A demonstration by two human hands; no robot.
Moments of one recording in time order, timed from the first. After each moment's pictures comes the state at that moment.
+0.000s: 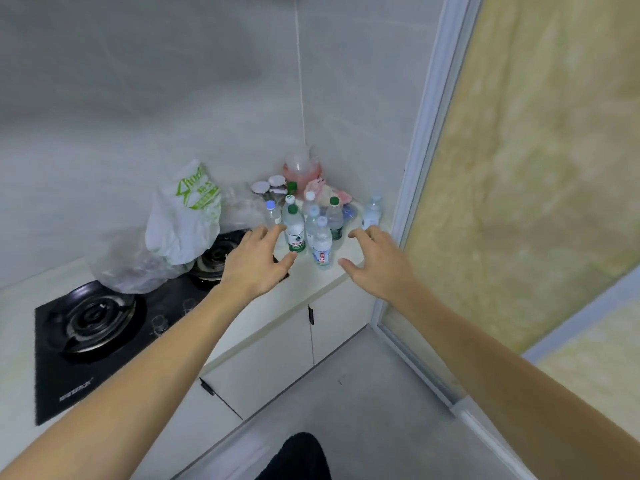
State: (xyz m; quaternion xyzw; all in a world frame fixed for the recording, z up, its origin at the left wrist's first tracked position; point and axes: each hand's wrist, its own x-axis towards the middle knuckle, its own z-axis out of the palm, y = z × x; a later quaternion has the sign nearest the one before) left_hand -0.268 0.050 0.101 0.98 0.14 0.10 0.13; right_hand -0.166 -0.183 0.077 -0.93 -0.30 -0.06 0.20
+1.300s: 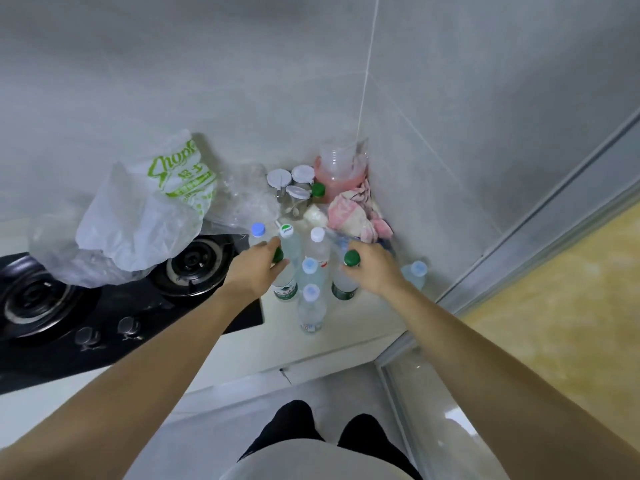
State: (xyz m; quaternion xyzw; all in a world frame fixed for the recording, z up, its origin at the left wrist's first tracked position) left_hand 0.034 0.150 -0.031 0.94 0.30 0.00 0.15; right_hand 0.228 -0.032 -0.046 -0.87 -0.42 0.16 0.21
